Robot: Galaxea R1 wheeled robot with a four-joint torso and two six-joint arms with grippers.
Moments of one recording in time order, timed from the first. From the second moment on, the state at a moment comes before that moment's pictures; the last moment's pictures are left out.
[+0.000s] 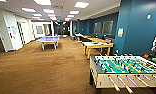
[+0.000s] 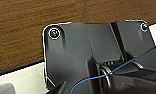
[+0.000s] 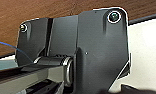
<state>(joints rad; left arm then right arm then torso) 1.51 2.98 -2.72 0.12 -0.02 -0.13 -1.49 2.95 -2.62 -0.06 -0.10 0.02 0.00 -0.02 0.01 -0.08</state>
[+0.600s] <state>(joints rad) 1.51 2.97 -2.72 0.12 -0.02 -0.13 -1.49 2.95 -2.62 -0.06 -0.10 0.02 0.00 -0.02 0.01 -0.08</state>
